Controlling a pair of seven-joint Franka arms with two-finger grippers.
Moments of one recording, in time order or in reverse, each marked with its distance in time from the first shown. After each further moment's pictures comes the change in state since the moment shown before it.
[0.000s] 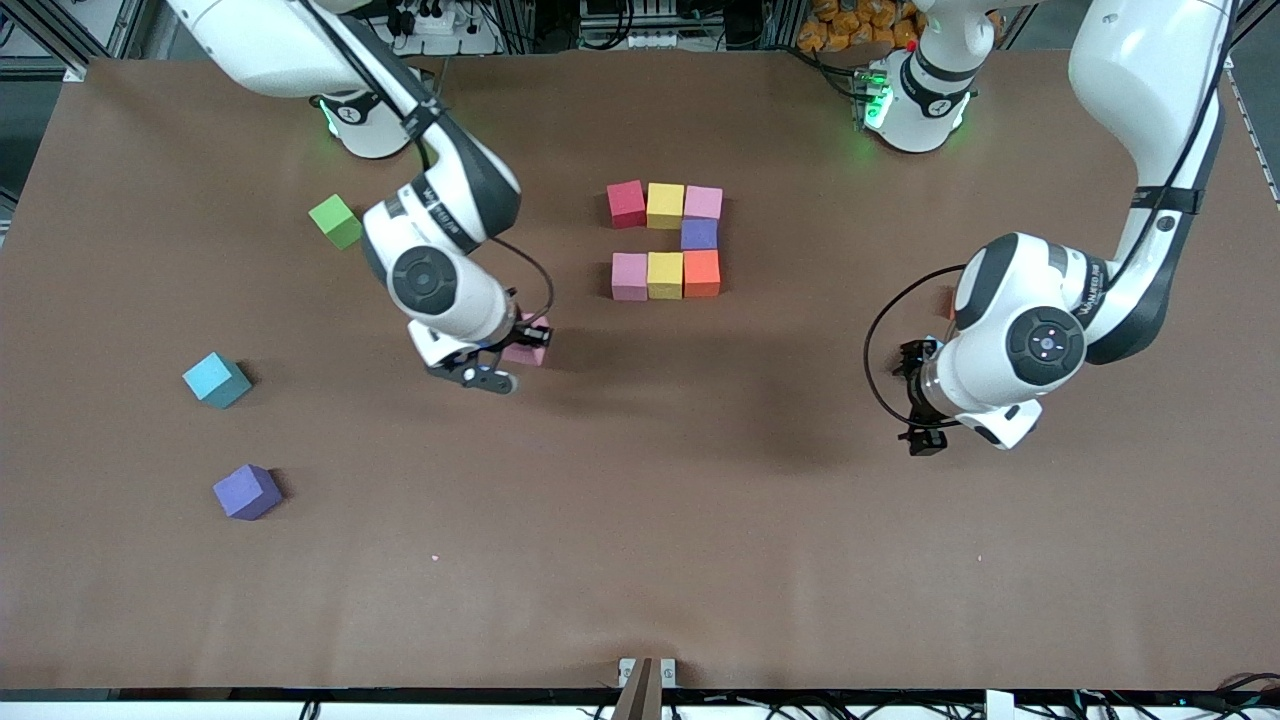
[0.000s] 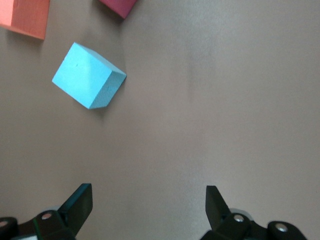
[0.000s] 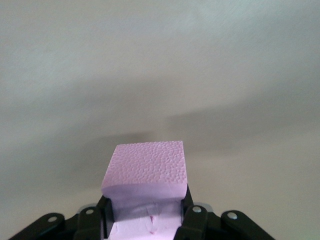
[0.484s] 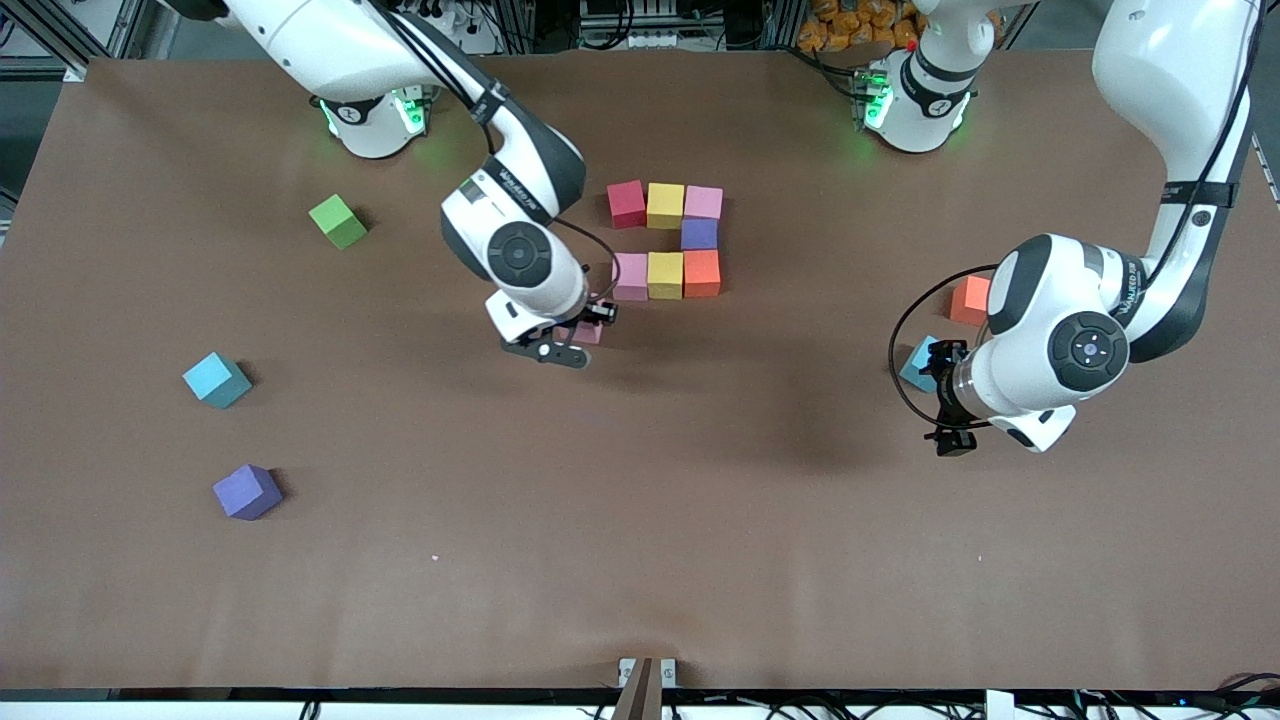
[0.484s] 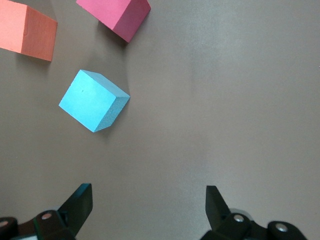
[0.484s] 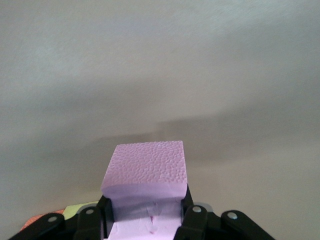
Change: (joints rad) left arm 0.045 -0.011 -0.003 -0.005 0.000 -0.021 0.036; right arm 0.144 0.096 -0.002 0.091 -0.017 0.007 0.099
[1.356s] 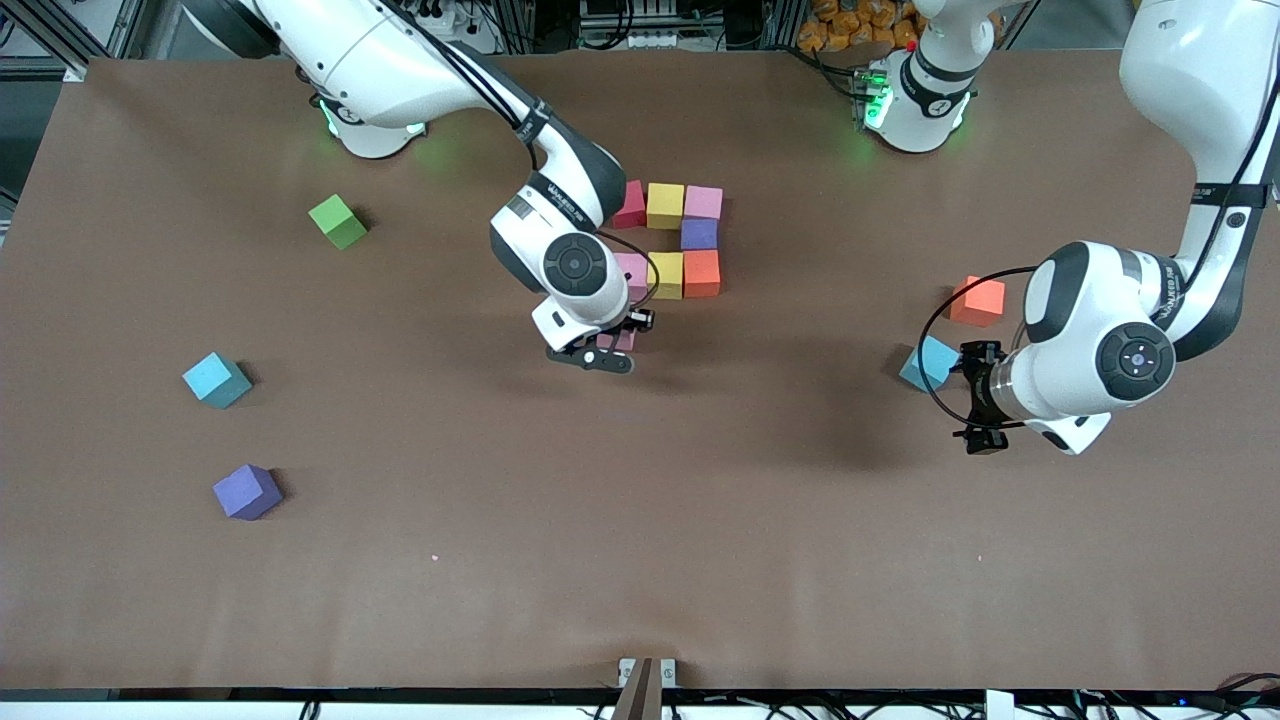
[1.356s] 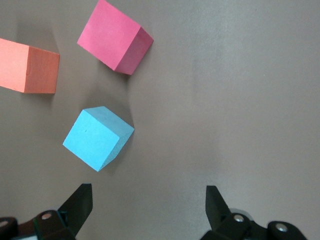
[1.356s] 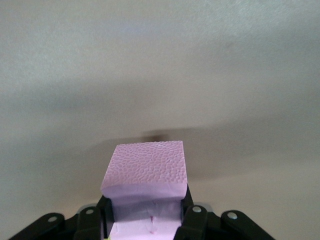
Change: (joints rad) left arm 0.088 0.001 -0.002 -0.026 0.000 0.001 0.100; right arm 0.107 0.122 -0.047 0.136 -0.038 -0.004 0.004
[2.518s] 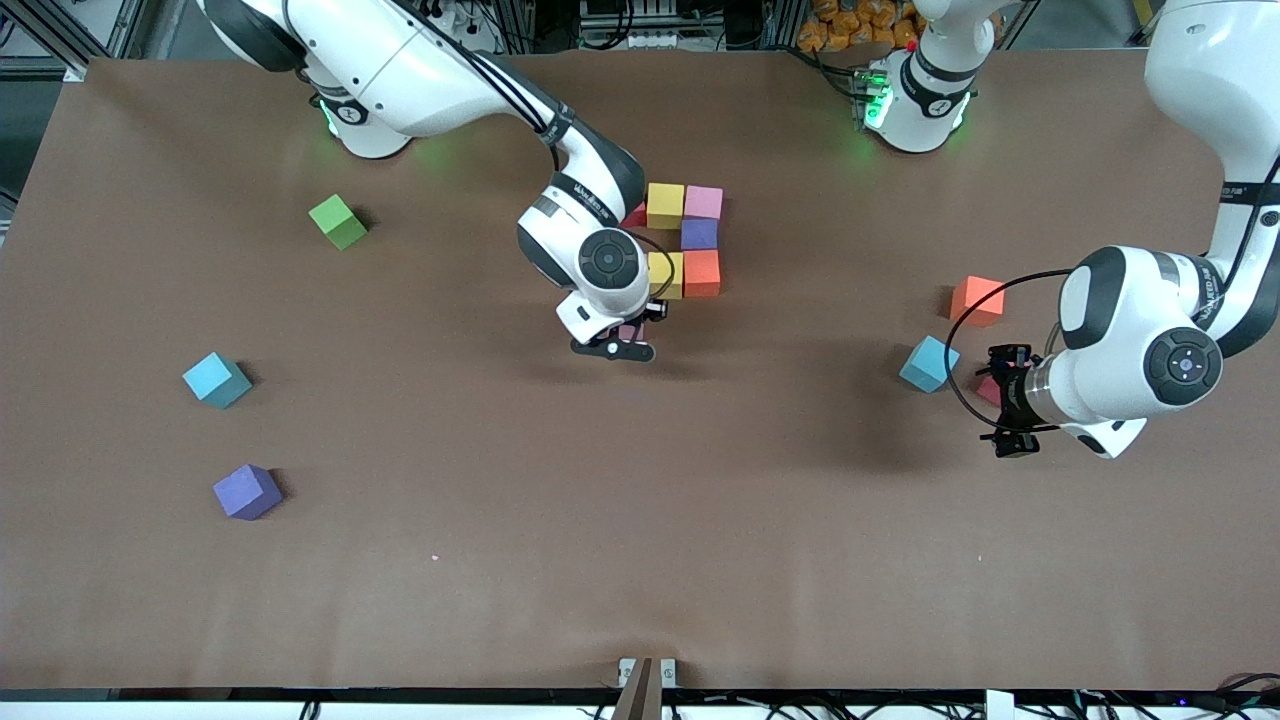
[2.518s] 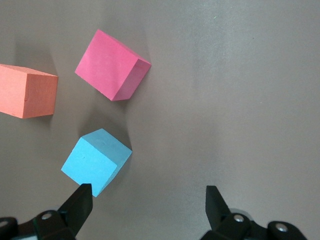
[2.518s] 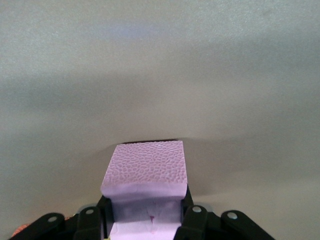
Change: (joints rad) left arm 0.056 0.006 0.001 0.002 0.000 0.006 0.053; right arm 0.045 0.056 -0.001 0.021 -0.025 0.002 -0.004
